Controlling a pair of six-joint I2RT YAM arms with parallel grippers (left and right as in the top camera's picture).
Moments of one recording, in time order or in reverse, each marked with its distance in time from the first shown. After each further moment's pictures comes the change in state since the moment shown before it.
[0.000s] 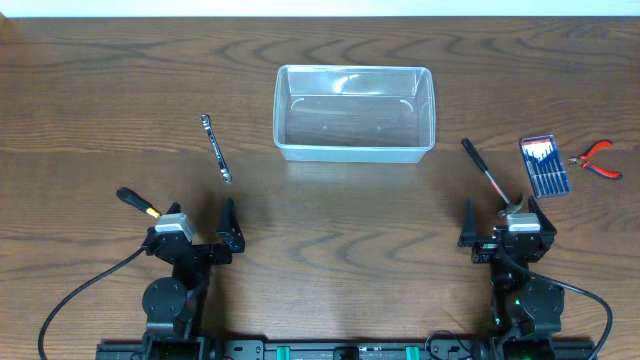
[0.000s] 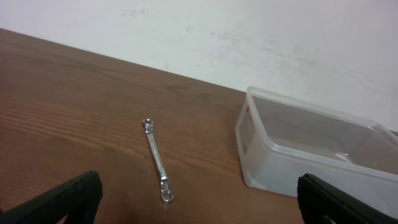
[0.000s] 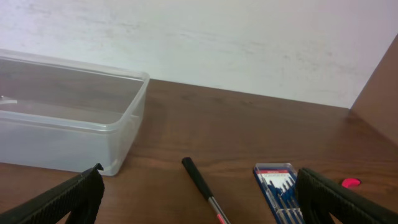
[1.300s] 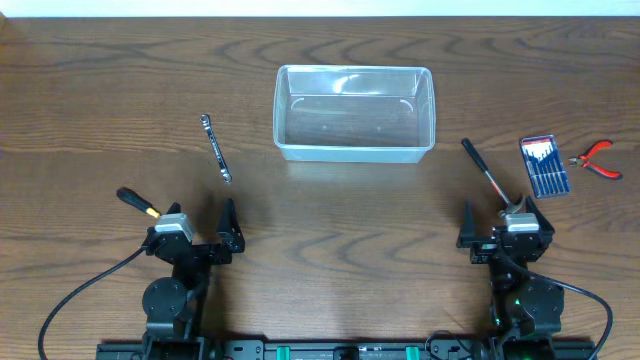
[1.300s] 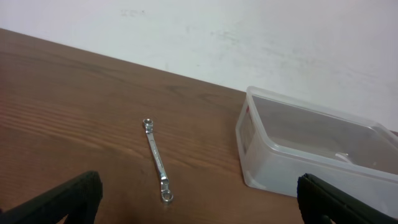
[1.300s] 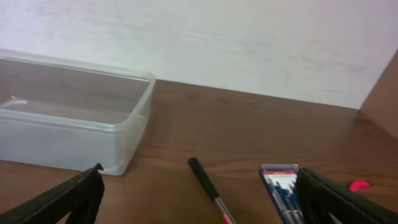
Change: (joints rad) left arm 0.000 0.000 0.000 0.001 -0.003 0.000; right arm 0.000 0.000 0.000 0.002 -0.031 0.013
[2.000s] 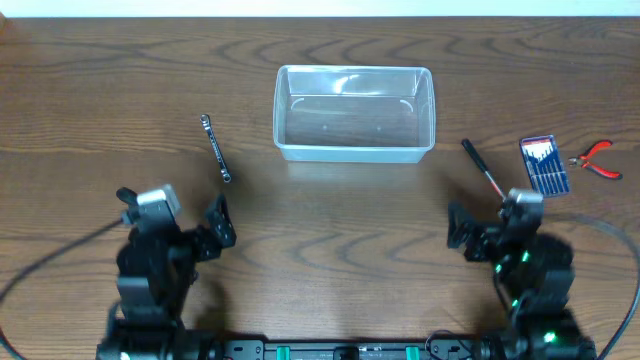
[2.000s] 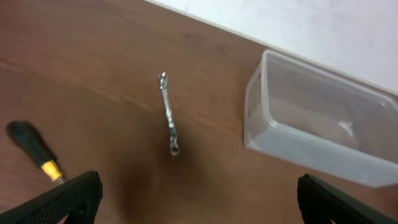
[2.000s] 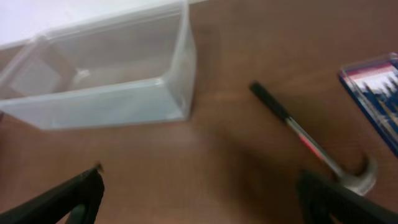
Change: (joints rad) left arm 0.000 0.455 0.549 -0.482 -0.012 -0.068; right arm -0.036 0.468 0.367 -0.343 -0.180 0.361
